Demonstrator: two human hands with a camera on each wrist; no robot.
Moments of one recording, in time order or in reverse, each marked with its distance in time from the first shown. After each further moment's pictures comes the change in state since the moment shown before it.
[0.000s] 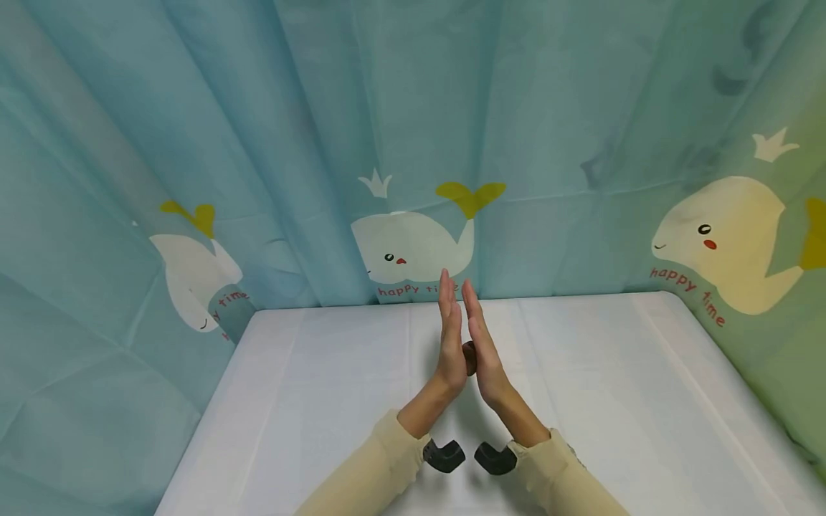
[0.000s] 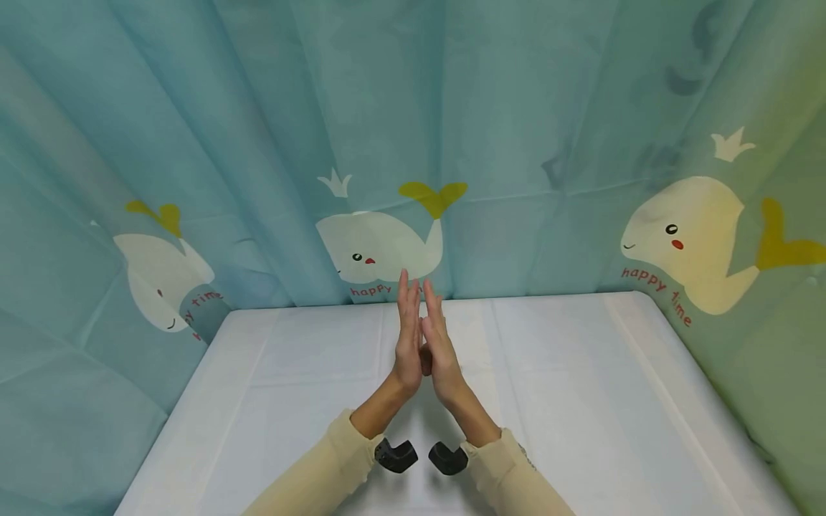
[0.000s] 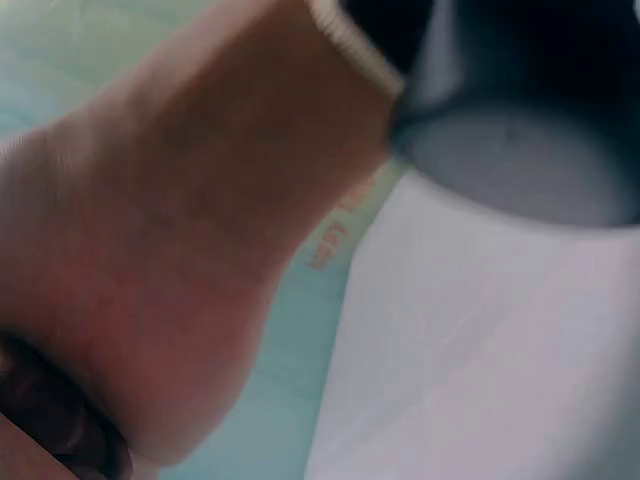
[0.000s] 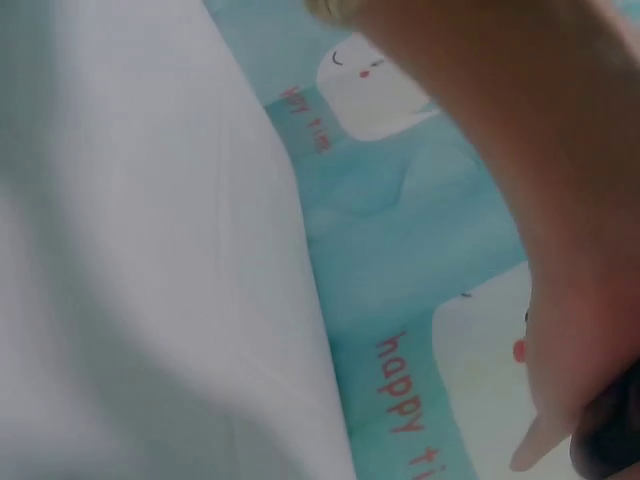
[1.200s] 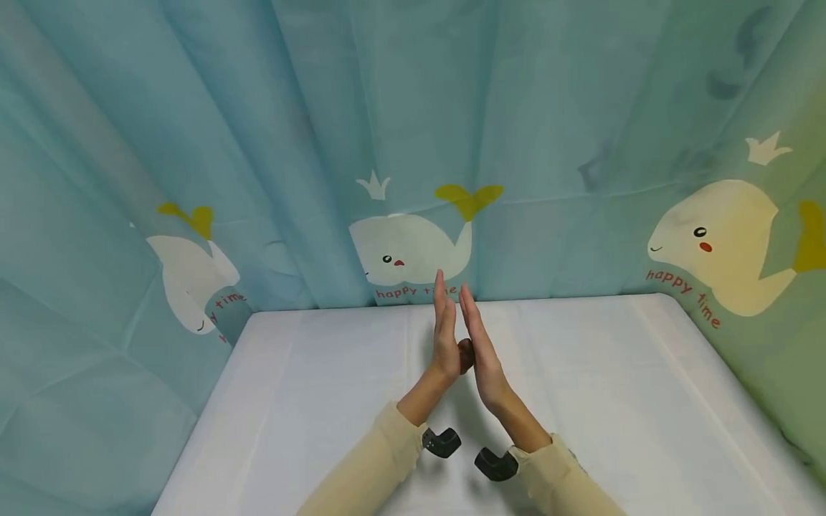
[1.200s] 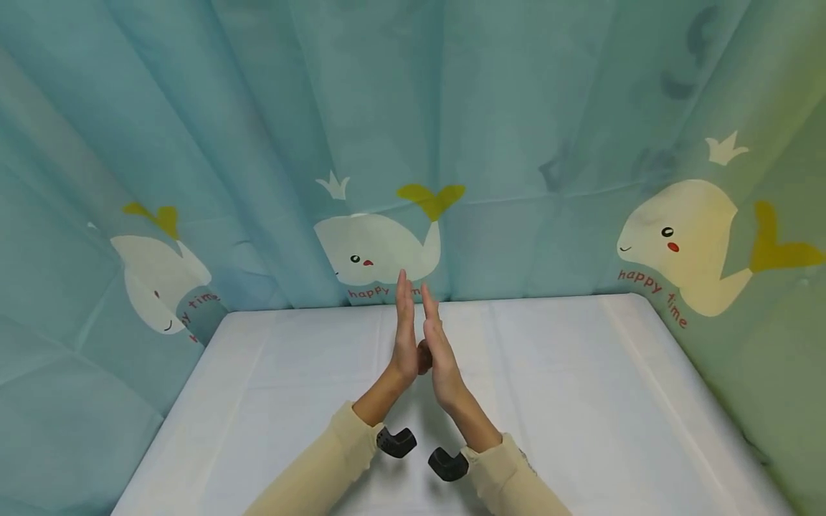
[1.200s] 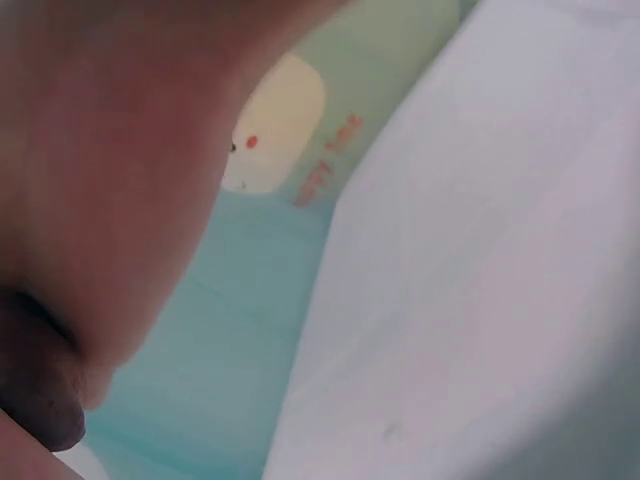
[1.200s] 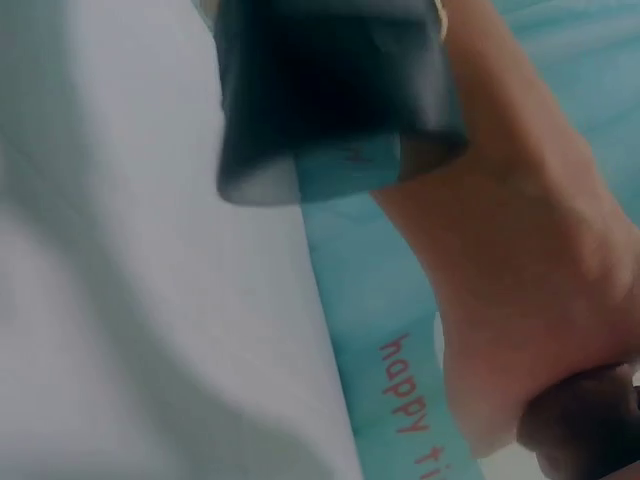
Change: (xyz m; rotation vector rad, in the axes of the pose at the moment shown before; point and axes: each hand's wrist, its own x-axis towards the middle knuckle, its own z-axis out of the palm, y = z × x) left_hand 0.011 -0.022 -0.009 0.032 0.033 0.001; right_hand -0.003 0.000 -0.002 0.036 -0.022 0.036
